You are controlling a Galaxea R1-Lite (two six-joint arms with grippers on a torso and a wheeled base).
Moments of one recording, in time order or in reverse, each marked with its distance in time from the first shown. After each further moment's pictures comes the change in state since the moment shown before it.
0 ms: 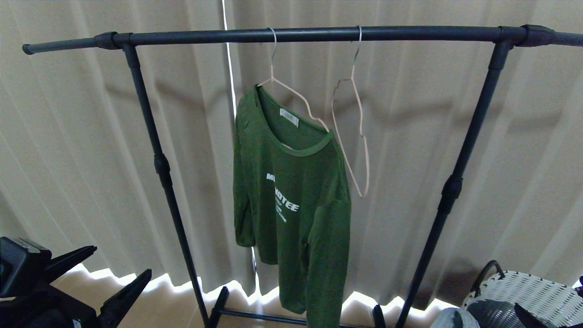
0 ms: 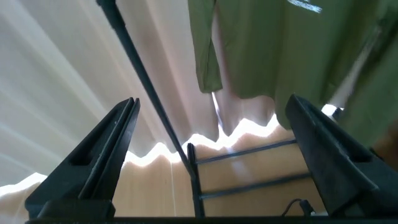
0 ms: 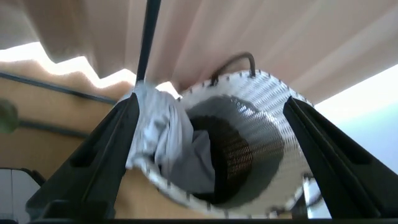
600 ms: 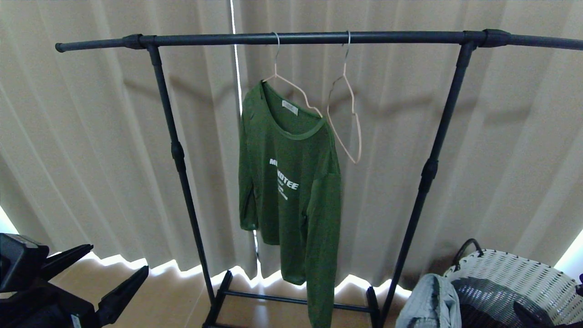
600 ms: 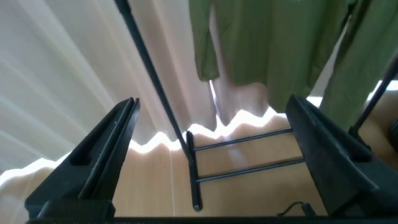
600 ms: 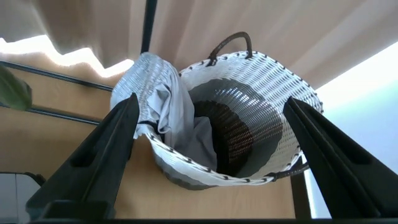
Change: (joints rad) left arm 0.017 0.004 -0.008 0.001 -0.001 -0.008; right arm 0.000 0.001 -0.004 0.000 0.000 0.009
